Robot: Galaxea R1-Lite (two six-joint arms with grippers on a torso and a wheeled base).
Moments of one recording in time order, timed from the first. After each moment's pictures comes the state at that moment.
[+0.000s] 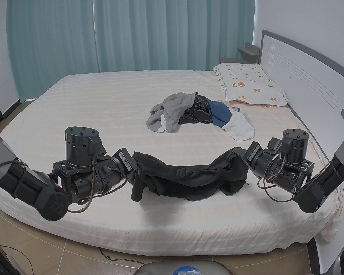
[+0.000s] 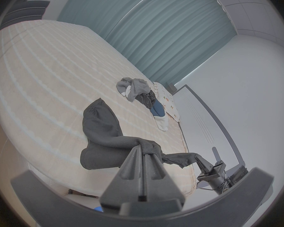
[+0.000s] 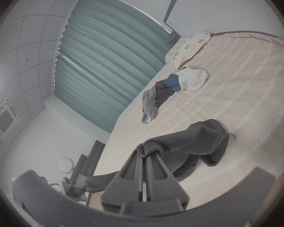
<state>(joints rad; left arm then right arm) -0.48 1.84 -0.70 -0.75 0.00 -0.89 0.42 1.96 -0.65 -1.11 0.03 0.89</state>
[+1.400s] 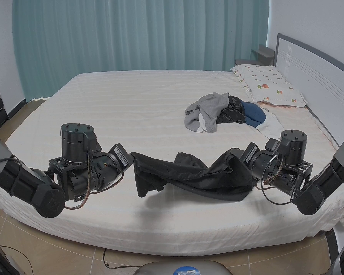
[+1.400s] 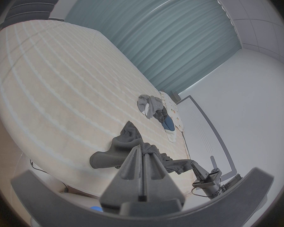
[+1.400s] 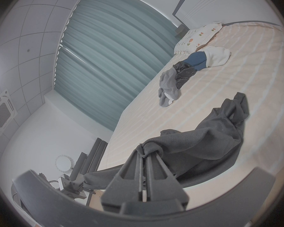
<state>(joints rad) -0.45 1.82 -0.71 -0.75 -0.02 -0.91 0.45 1.96 -0.65 -1.11 0.01 0.88</state>
